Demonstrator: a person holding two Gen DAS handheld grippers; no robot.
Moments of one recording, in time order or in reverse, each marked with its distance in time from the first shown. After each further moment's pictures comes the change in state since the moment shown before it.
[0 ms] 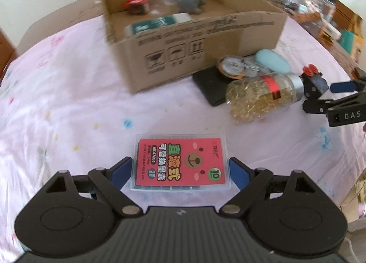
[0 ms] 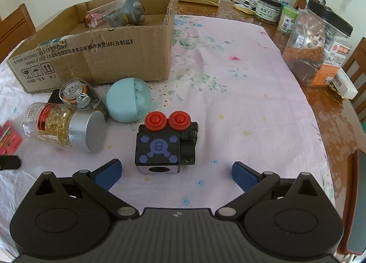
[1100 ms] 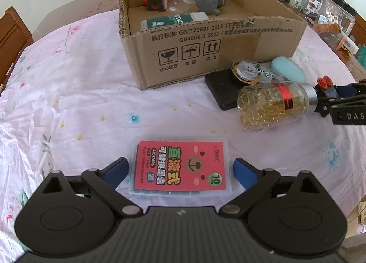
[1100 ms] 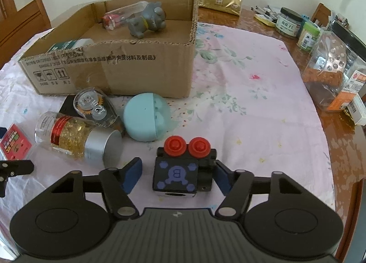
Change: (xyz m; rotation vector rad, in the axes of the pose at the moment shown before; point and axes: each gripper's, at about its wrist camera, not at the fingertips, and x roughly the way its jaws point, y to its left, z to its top) left arm 0.006 -0.003 0.001 -0.083 0.000 0.058; right arm 0.002 0.012 0.022 -0.081 -0.004 0.049
